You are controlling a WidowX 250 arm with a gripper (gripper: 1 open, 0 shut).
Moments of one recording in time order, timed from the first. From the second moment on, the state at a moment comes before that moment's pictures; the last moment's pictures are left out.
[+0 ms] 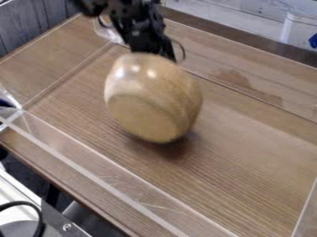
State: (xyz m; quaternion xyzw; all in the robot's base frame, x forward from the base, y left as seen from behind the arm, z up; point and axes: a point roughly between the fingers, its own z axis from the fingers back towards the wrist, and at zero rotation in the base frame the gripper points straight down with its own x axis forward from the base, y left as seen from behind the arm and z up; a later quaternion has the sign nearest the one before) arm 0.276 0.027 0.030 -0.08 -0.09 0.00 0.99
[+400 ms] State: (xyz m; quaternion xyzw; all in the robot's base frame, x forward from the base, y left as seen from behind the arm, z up) arm 0.248 -0.007 0.023 -0.07 -0.11 -0.06 0.99
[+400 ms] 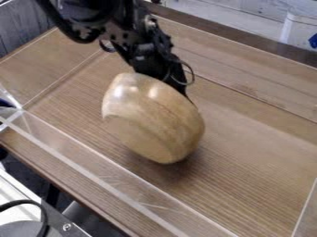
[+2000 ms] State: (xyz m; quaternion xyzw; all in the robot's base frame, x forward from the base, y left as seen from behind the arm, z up) arm 0.262 -0.035 0.019 -0.01 -0.08 -0.11 0.99
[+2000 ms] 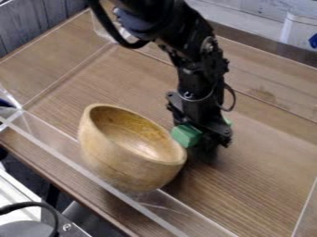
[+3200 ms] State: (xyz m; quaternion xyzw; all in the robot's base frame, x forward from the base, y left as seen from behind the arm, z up) arm 0.250 -0.039 0.020 -0.06 -0.06 -0.08 0.99
